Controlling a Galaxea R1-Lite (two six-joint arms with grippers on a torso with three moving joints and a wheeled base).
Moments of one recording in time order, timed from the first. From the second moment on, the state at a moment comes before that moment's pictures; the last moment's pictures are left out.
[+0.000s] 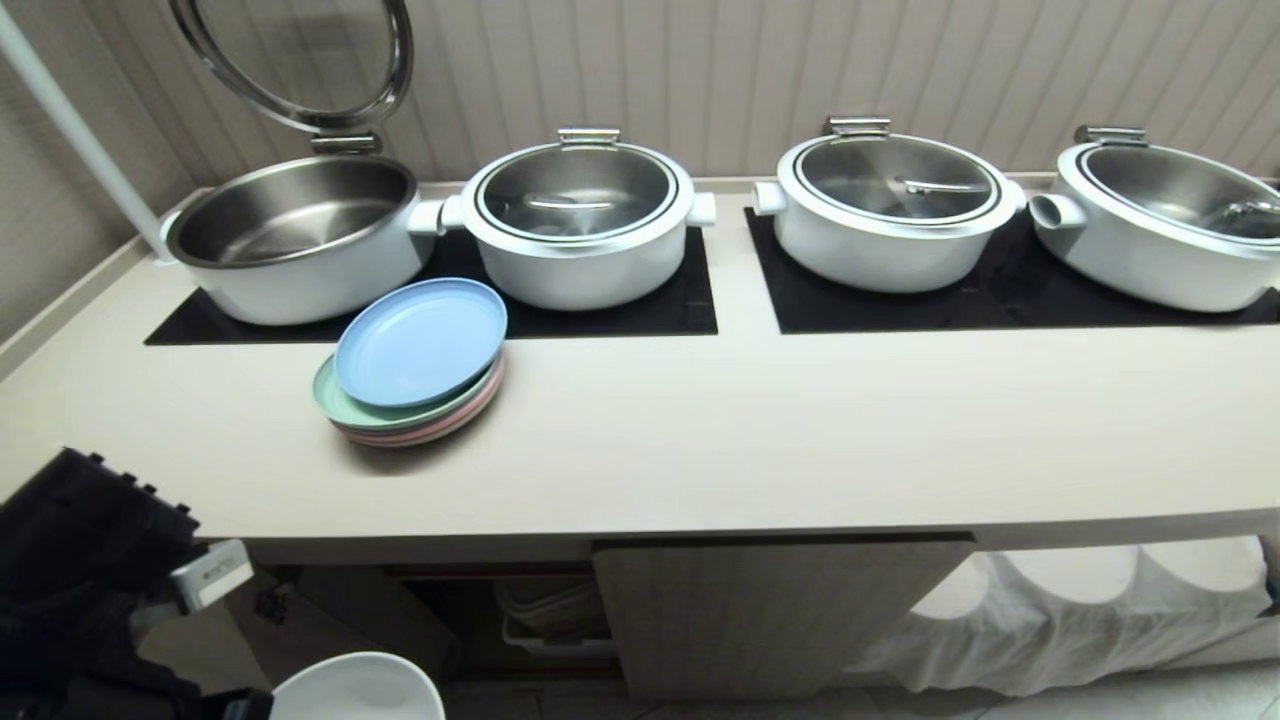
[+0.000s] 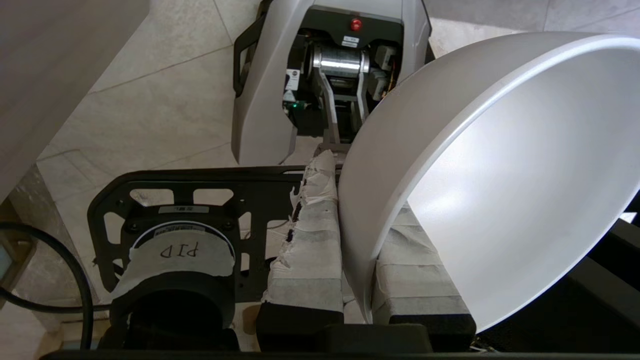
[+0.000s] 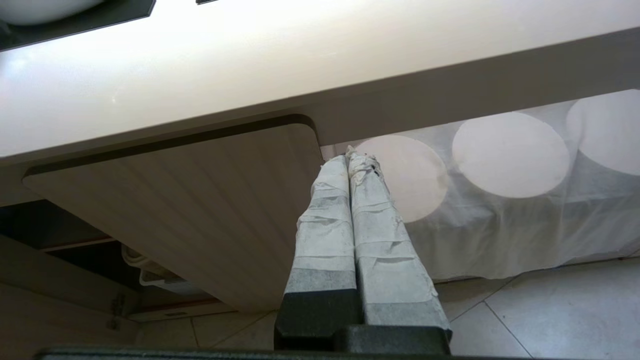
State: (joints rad) left arm -0.44 1.23 -0.75 0.75 -0.08 -0.58; right arm 0.01 0.00 0.00 -0.01 -0.05 0.19
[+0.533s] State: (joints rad) left arm -0.43 1.24 -0.75 0.75 -0.08 -0.58; right arm 0.01 0.00 0.00 -0.01 -0.05 0.19
